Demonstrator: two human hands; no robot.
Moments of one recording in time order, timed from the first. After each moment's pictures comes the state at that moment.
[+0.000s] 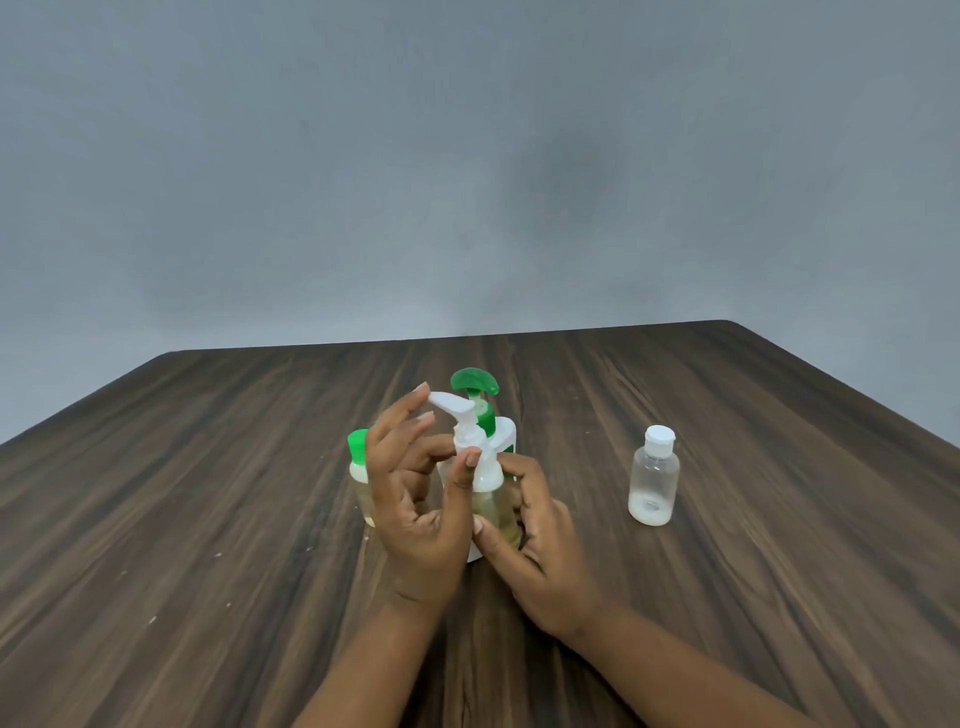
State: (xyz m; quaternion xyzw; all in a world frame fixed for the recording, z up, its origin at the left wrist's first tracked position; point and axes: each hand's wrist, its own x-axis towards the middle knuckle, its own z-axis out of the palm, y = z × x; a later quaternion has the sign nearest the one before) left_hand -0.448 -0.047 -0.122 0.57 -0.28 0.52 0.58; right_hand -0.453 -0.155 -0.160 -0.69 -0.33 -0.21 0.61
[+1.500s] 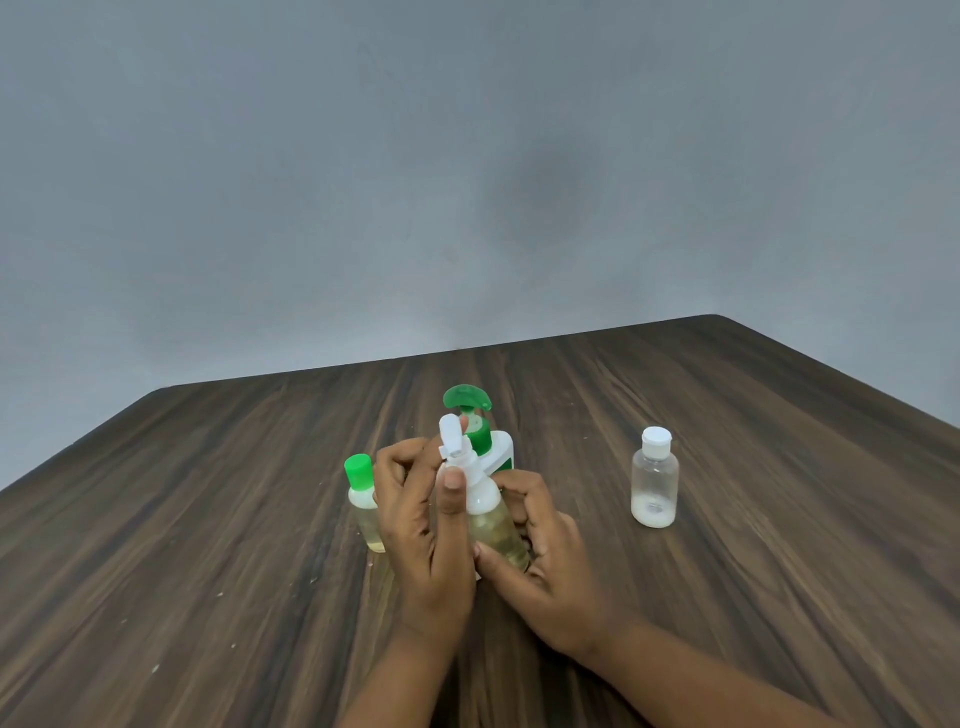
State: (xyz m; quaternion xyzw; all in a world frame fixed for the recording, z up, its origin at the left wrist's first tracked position) left_hand -0.457 -0.050 -0.121 0.67 -0.19 0.45 0.56; right_hand -0.461 -0.154 -0.152 -0.68 -0.33 -0.24 0.61
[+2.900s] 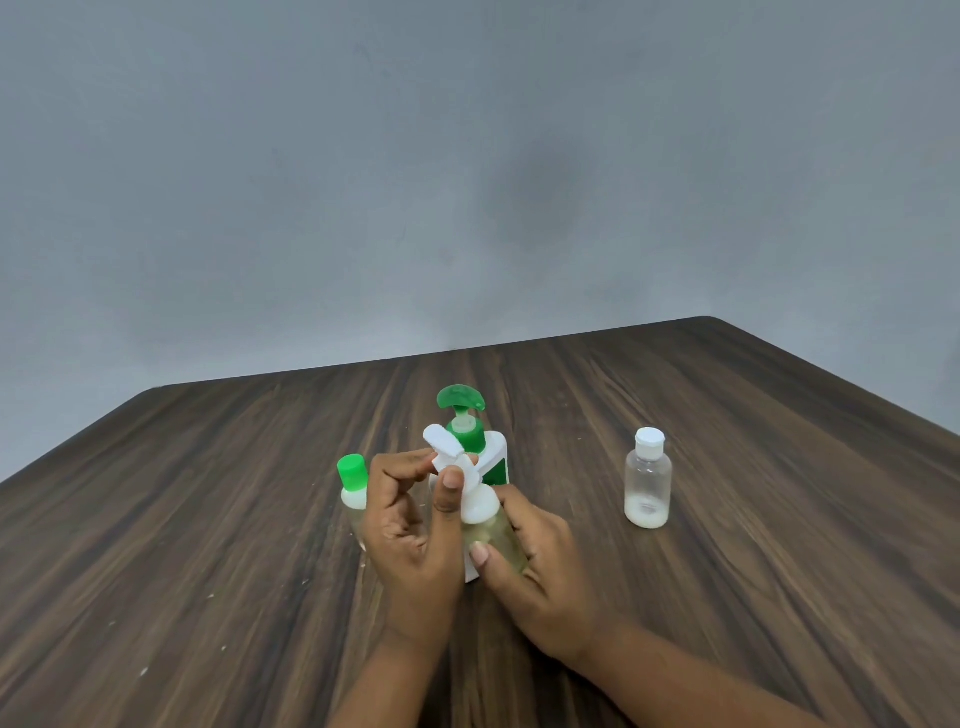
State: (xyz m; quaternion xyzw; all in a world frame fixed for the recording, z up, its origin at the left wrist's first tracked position) left_hand -0.461 -0.050 -0.117 0.58 -0.18 0.44 0.66; right_hand -0.462 -0.153 -0.153 -0.70 -0.32 -0.25 0.58
